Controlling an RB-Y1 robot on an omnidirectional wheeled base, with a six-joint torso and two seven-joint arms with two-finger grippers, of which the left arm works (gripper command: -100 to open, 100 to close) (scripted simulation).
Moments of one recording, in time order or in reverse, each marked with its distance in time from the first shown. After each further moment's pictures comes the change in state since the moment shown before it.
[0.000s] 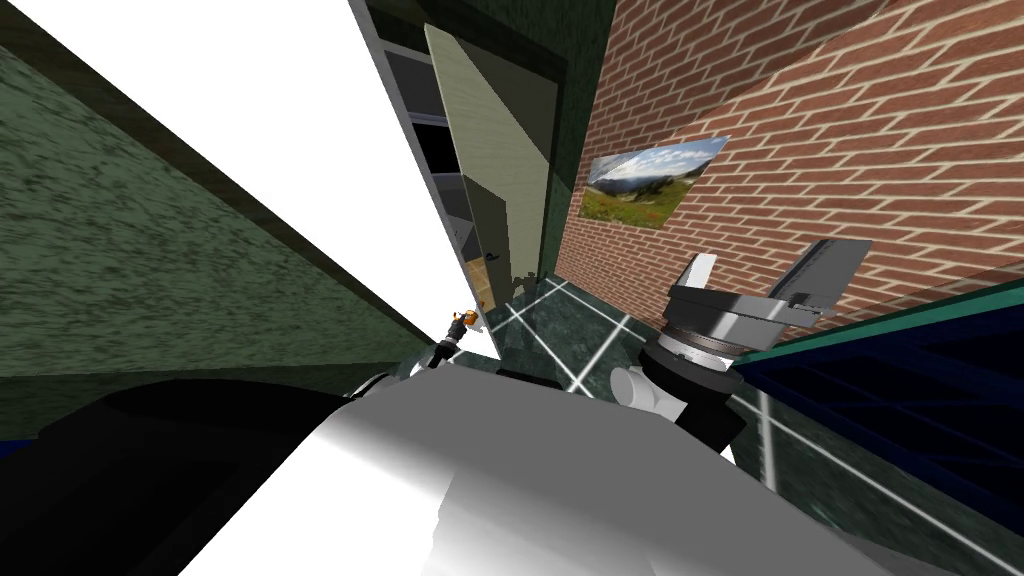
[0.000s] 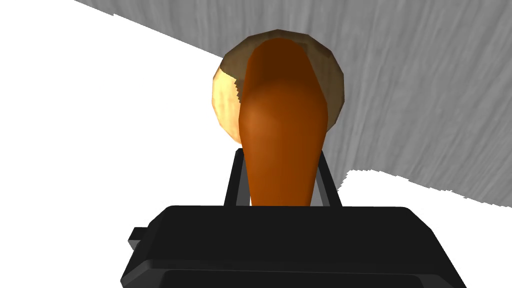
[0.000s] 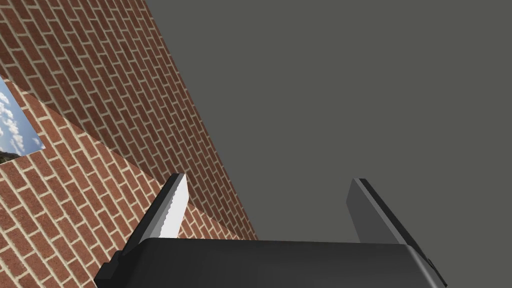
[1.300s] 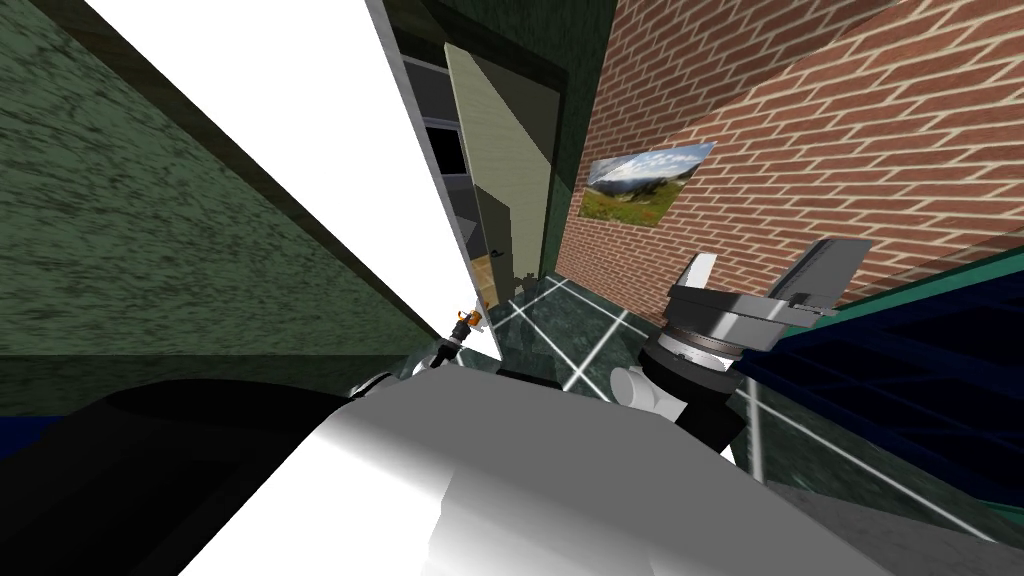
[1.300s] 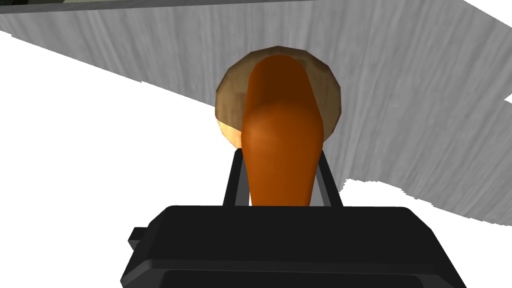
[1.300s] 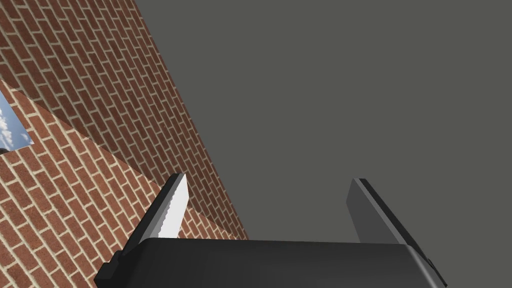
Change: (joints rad) arm 0.004 0.010 -0.095 -0.033 0.016 -0.008 -0.003
